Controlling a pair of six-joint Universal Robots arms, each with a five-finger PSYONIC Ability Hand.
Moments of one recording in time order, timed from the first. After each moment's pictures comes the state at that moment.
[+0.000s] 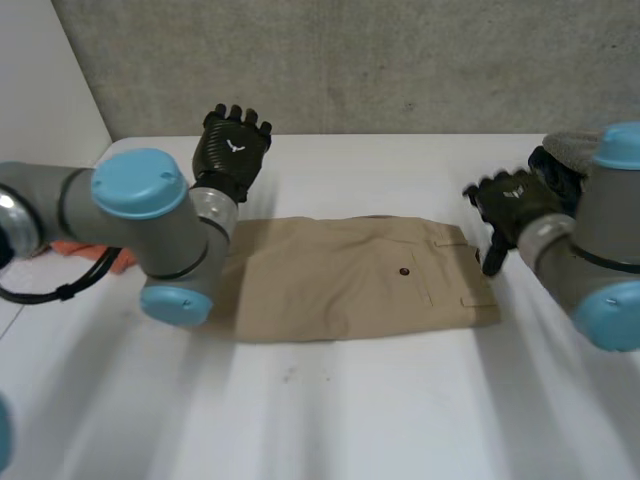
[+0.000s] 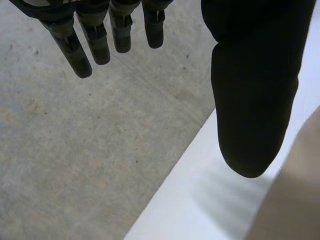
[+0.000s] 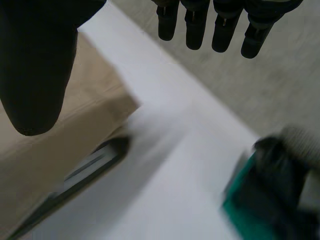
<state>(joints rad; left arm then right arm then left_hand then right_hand) 4.19 -2.26 -1.16 3.51 -1.66 3.76 1.86 -1.08 1.36 0.07 1.53 2.70 0.19 0.20 0.21 0.20 0.05 0.22 0.21 0.20 0.20 0.05</state>
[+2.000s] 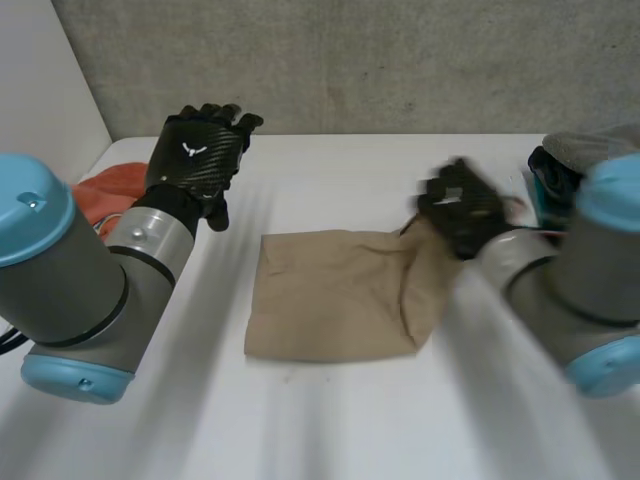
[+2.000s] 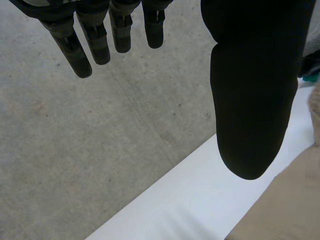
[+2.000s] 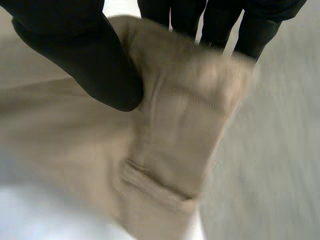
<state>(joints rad) 4.20 -1.81 -1.59 3.49 -1.59 3.42 2.03 -1.17 1.52 -0.22 1.36 2.18 0.19 0.20 0.21 0.20 0.05 1.08 1.17 1.19 1.20 1.00</state>
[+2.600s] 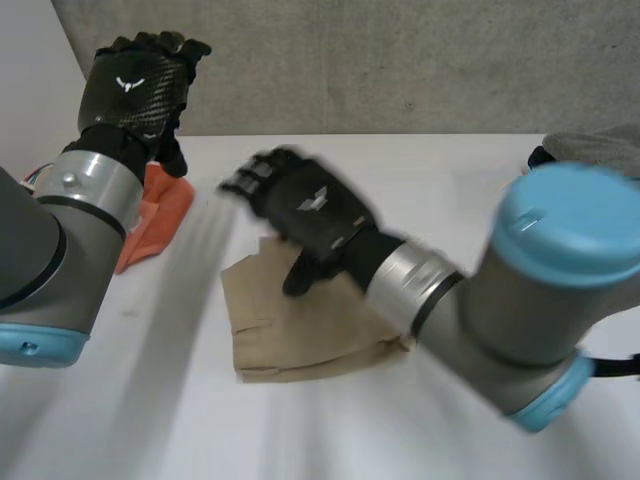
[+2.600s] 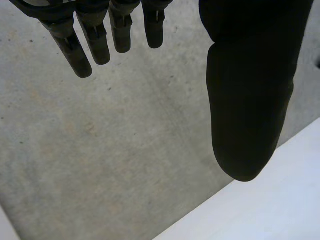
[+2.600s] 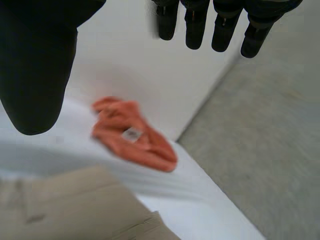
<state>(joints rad) 4.26 -1.71 -1.52 3.44 -1.62 3.35 2.24 -1.21 1.43 -0.24 1.15 2.93 0.19 0.20 0.21 0.20 0.05 0.22 0.21 0.20 0.20 0.05</state>
